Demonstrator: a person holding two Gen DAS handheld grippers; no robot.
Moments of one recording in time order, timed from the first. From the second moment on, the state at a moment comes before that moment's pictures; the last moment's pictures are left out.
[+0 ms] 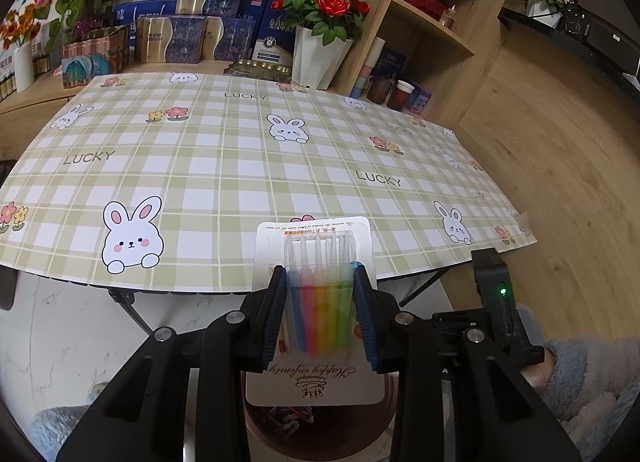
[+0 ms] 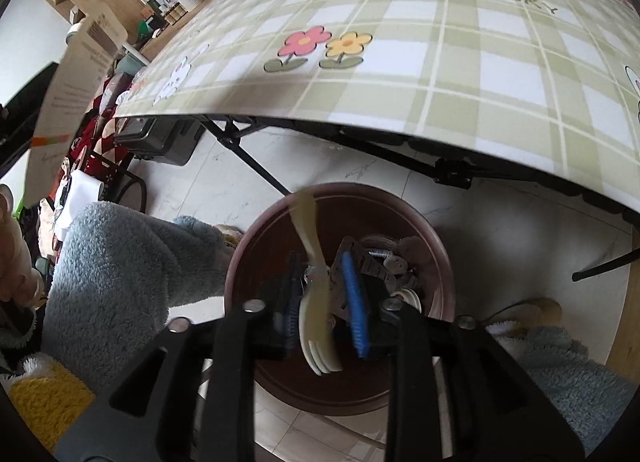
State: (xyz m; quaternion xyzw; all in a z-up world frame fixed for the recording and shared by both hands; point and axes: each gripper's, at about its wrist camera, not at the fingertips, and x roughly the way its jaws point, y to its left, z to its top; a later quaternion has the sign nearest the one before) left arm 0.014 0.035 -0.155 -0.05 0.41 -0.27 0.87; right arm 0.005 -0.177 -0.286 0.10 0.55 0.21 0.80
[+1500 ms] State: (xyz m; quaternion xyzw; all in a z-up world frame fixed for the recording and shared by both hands) left arm 0.014 -0.033 -0.213 0.01 0.49 -0.32 0.81; right arm -0.004 -0.238 -0.182 0.05 0.36 0.08 0.93
